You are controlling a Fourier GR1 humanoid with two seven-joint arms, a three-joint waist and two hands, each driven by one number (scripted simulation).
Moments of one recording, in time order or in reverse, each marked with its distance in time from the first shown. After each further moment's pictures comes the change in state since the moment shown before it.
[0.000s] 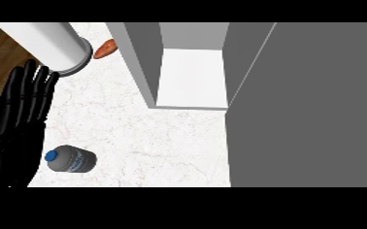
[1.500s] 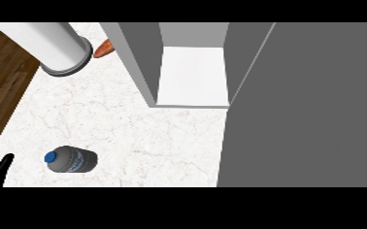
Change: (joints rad) left arm 0.554 -0.077 0.104 -0.308 0.323 -0.054 0.190; right arm 0.270 0.014 0.232 -0.375 -0.103 0.037 0.331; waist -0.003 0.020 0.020
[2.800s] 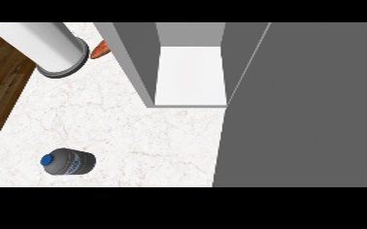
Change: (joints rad) left arm -0.049 0.014 0.070 0.027 -0.025 0.020 -0.016; right arm -0.087 -0.022 0.073 -0.031 0.041 -0.101 0.131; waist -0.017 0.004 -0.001
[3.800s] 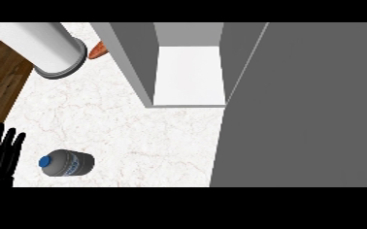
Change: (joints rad) left arm -0.175 0.019 0.125 0.471 -0.071 -0.092 -0.231; right arm -0.078 -0.021 0.040 -0.001 0.019 -0.058 0.070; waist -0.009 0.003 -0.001
